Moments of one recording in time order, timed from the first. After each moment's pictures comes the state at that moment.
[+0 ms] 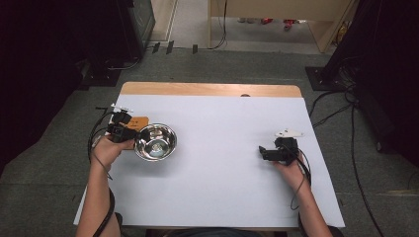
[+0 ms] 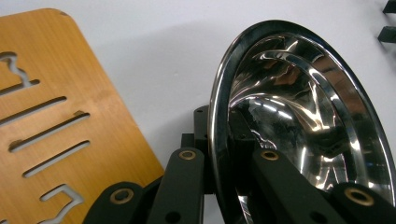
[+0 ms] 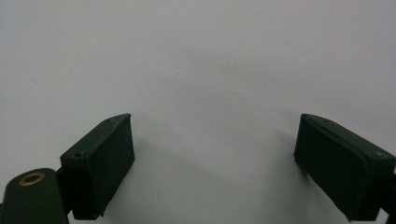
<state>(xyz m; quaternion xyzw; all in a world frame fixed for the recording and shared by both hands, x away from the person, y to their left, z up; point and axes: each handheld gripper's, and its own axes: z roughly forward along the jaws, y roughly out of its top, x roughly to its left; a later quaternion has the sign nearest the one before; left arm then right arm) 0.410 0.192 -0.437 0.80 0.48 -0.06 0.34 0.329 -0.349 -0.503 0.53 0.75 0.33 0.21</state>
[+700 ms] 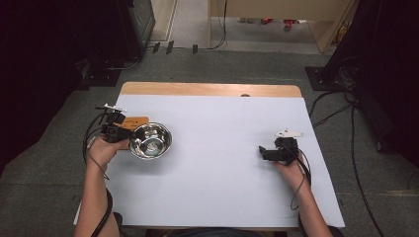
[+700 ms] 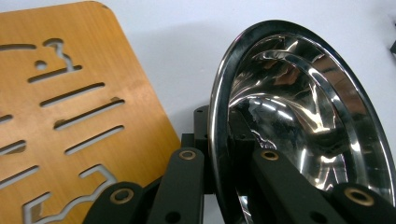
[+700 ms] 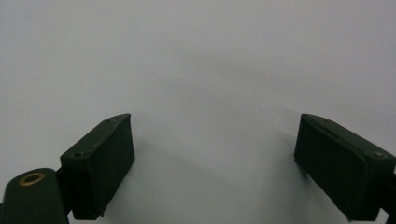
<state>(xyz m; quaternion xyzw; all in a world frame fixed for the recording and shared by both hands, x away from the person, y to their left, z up) 0.411 0.209 -0.440 0.79 0.51 -0.05 0.34 0.329 -0.349 -0.503 0.53 0.75 0.33 0.21</state>
